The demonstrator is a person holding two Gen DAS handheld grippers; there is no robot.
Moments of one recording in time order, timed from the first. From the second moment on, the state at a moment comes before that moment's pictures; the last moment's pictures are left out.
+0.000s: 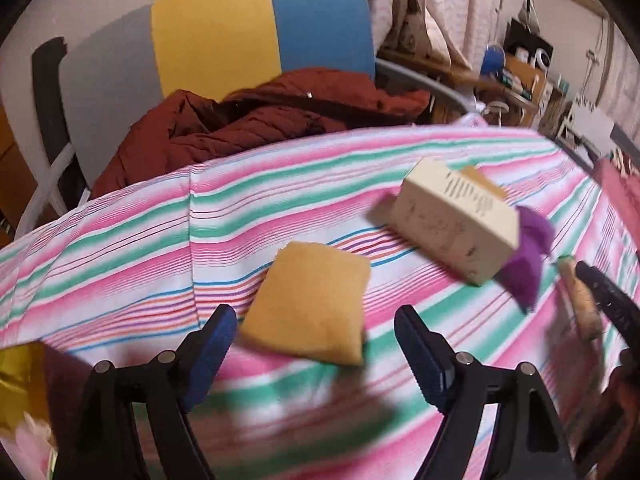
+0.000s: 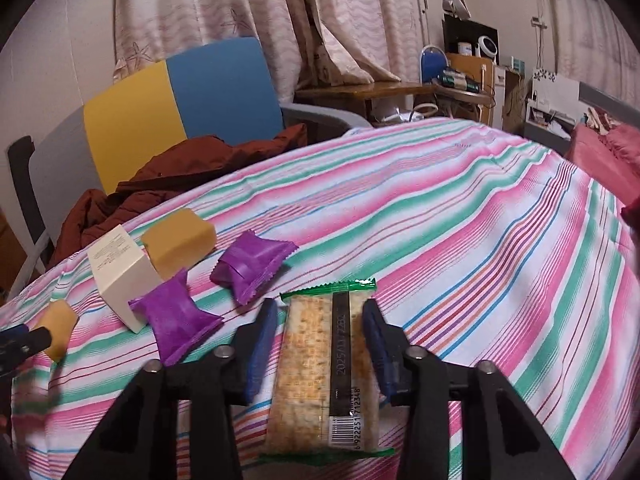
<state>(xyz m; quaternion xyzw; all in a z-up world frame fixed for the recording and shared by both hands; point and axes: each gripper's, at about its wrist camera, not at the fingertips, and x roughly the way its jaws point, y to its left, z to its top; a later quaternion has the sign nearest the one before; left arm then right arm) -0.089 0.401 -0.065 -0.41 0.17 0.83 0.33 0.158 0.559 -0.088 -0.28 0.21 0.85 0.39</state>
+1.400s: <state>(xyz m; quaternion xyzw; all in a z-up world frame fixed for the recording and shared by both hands) 0.025 0.329 -0.054 -0.27 0.11 0.88 0.37 0.162 0.516 -0.063 -0.22 0.14 0.90 0.36</state>
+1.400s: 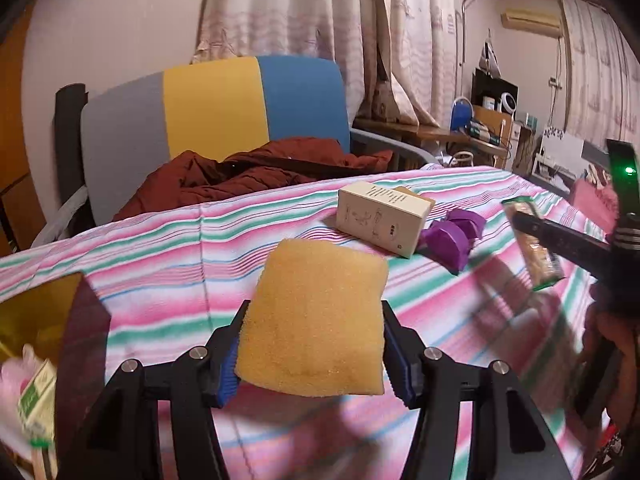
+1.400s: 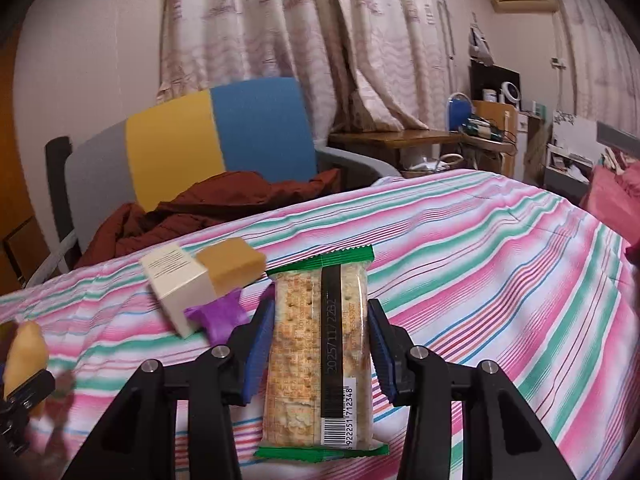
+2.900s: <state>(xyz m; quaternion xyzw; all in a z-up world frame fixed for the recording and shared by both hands) -0.036 0.028 -0.021 -0.31 -0.10 0.93 0.19 -0.079 0.202 -0.038 -0.37 0.11 0.92 -0.04</state>
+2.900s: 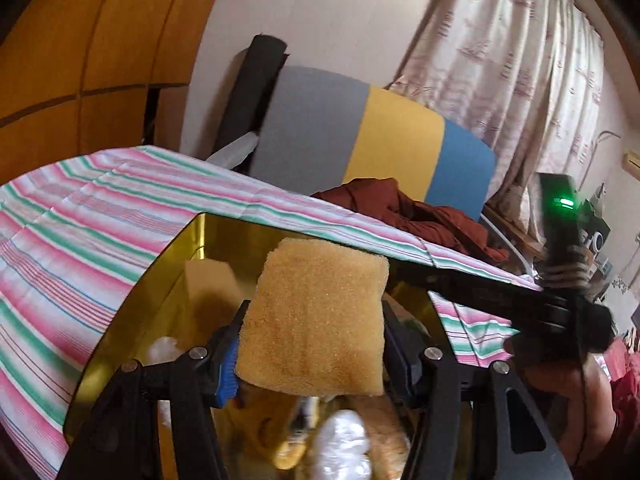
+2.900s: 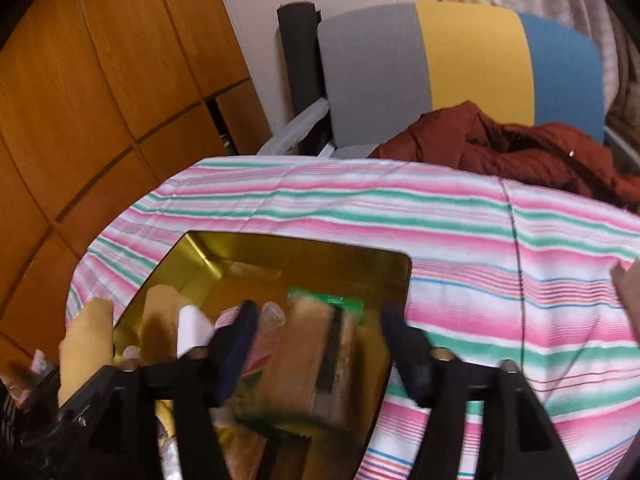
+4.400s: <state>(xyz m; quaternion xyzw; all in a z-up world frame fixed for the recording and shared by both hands) -0.036 0.118 0.004 -0.34 -0.02 0.91 0.22 0.067 0.271 -0.054 -0.32 0.23 0.92 -0.02</state>
